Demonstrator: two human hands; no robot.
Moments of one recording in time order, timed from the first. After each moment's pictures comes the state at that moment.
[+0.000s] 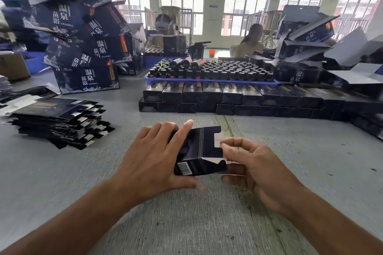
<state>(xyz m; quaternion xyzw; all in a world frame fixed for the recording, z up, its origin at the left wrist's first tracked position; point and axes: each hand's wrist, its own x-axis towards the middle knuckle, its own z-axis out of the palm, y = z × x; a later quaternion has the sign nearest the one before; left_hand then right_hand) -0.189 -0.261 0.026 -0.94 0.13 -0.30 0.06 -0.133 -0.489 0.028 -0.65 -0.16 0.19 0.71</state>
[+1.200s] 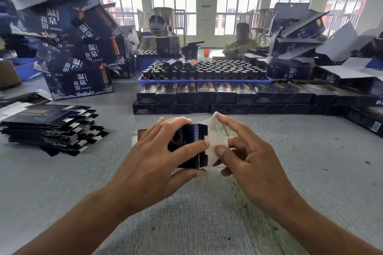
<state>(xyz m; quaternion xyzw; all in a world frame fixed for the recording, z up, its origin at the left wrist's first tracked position) -0.193 -0.268 0.032 -0.90 0.25 -0.37 -0.02 -0.155 -0.484 0.033 -0.76 -0.30 -0.09 0.57</state>
